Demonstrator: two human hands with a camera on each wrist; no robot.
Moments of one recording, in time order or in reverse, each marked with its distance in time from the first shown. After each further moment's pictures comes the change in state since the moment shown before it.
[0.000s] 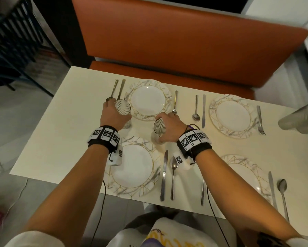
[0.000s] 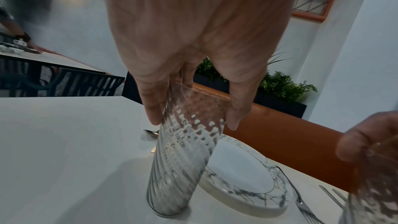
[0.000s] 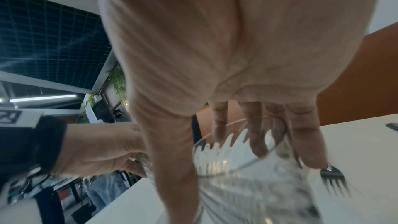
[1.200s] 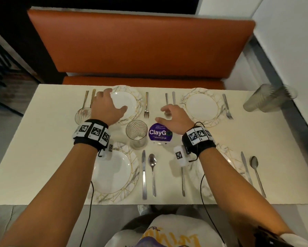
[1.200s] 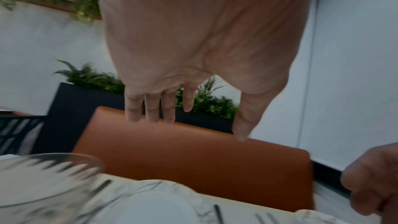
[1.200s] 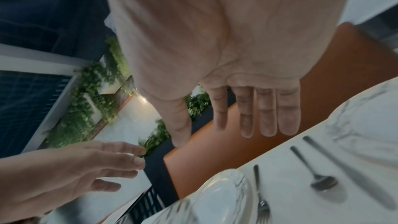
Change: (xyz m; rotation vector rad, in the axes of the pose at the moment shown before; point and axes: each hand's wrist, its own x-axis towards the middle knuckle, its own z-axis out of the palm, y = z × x) left_hand -0.035 0.112 0.011 0.265 -0.049 0.283; right_hand -0.068 0.090 -0.035 0.354 0.398 0.071
